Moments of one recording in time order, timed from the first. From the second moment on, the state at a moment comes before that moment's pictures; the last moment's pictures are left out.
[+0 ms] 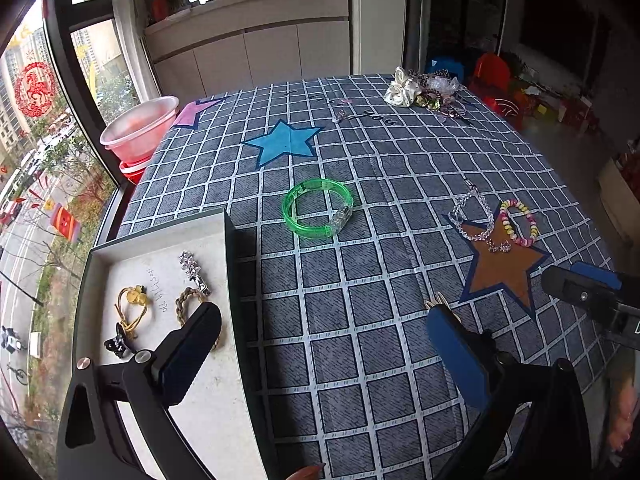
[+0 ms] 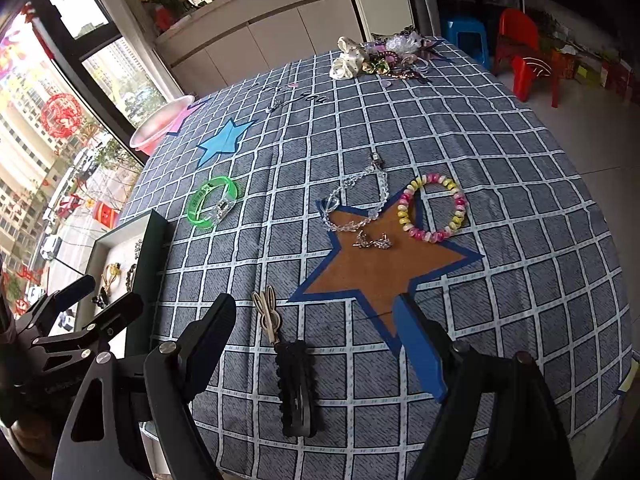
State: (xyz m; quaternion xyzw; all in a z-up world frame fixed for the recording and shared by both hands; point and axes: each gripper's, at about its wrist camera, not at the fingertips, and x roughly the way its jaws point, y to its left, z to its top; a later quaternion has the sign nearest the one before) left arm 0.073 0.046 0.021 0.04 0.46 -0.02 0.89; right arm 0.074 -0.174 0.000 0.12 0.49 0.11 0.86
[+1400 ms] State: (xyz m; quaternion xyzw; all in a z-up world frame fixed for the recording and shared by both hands) left arm 0.205 0.023 -0.054 0.09 0.52 -0.06 0.85; right arm 0.176 -0.240 -0.066 0.04 0.53 -0.02 0.85
